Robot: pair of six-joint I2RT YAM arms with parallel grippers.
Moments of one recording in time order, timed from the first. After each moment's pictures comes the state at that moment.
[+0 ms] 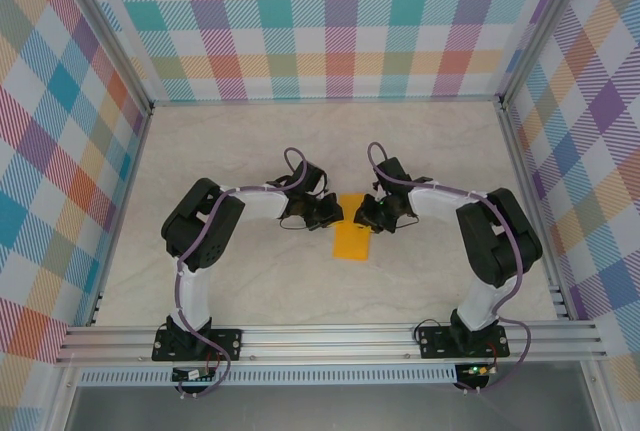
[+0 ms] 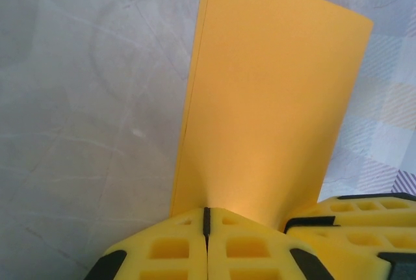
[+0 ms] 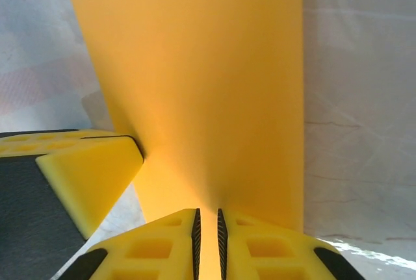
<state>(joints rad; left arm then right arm) -0.63 2.01 1.14 -0.12 0.49 -0.89 0.47 1.75 0.96 -0.40 -0.43 0.80</state>
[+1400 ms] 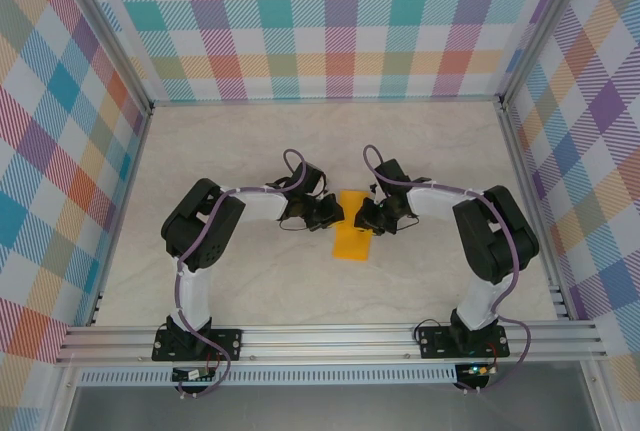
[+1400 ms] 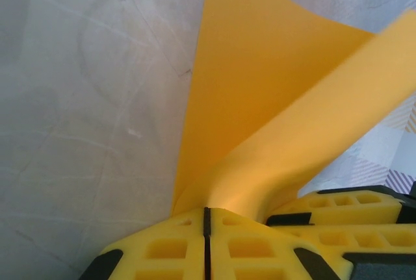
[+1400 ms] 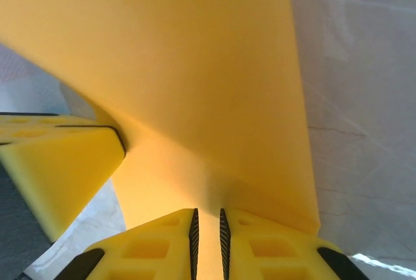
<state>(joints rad) -0.63 2.00 1.12 -0.08 0.50 -0.91 0.47 1.76 0.96 -0.42 -0.46 0.70</state>
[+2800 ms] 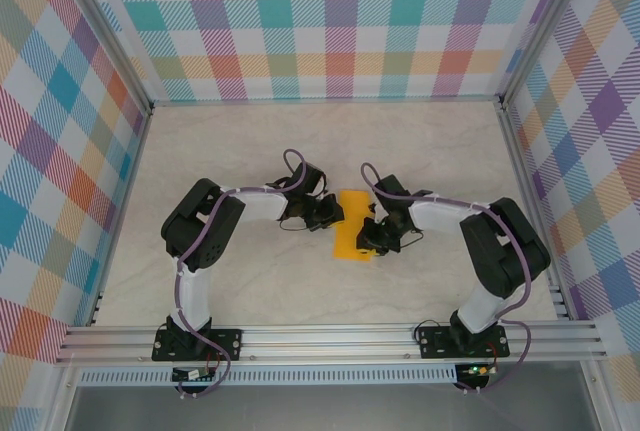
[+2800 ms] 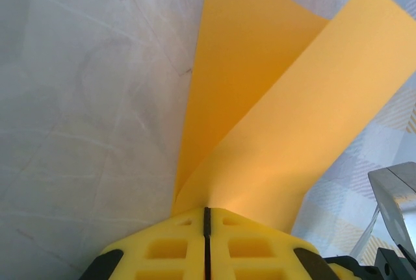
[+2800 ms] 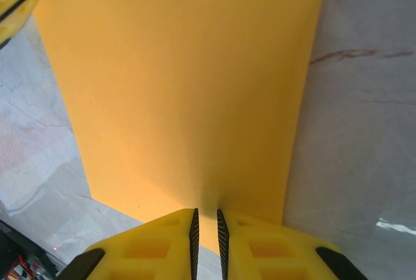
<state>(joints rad) -0.63 2.00 1.12 -0.08 0.50 -0.91 0.53 1.66 0.83 -0.50 -0.49 0.67</state>
